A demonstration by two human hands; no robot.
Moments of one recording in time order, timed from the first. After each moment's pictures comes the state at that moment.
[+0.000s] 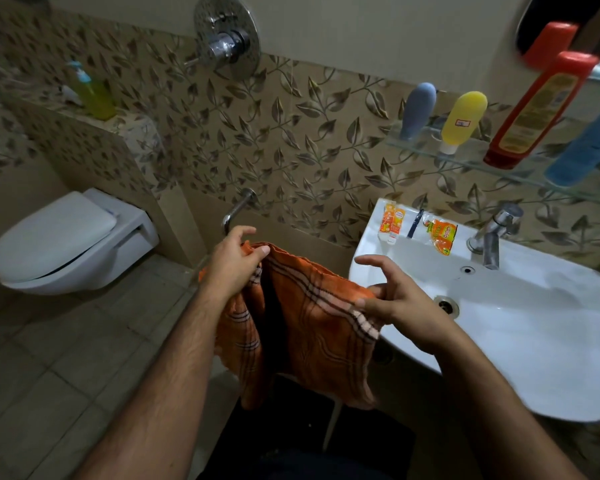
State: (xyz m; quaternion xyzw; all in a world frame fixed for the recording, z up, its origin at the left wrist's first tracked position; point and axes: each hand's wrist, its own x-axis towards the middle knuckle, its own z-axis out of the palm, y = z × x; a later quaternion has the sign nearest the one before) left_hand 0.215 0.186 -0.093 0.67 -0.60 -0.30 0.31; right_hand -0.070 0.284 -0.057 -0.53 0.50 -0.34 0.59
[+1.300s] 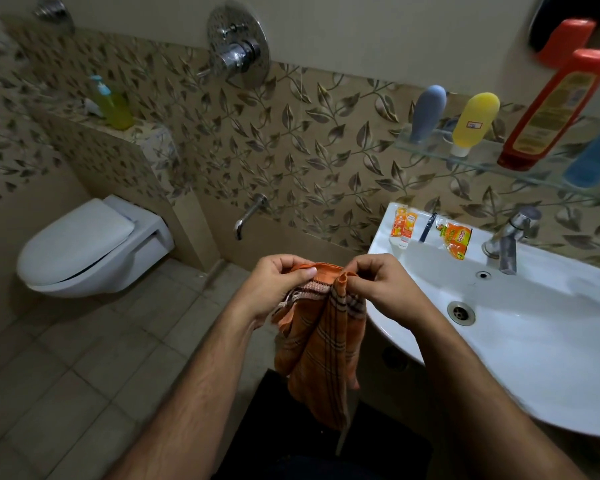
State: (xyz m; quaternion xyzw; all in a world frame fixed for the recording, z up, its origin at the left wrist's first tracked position) left_hand 0.169 0.232 -0.062 0.47 -0.48 -0.64 0.38; right_hand -0.038 0.247 -0.054 -0.64 0.49 -0.35 0.48
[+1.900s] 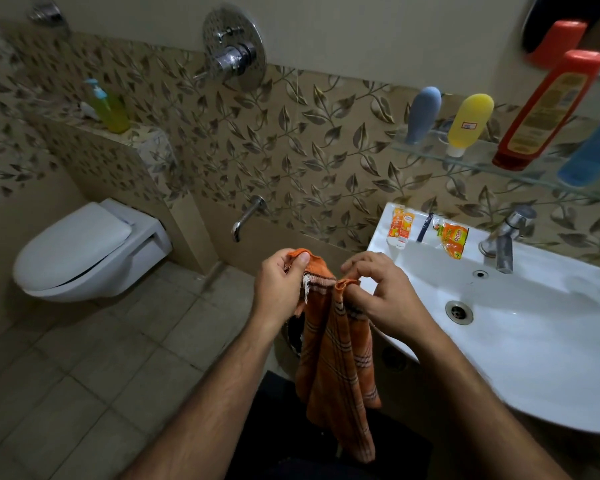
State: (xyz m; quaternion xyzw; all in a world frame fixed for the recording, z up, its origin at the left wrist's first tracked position) left_hand 0.147 0.231 -0.084 0.56 -0.53 -0.42 0.48; right_hand -0.036 0.266 -0.051 -0.71 0.55 -0.34 0.27
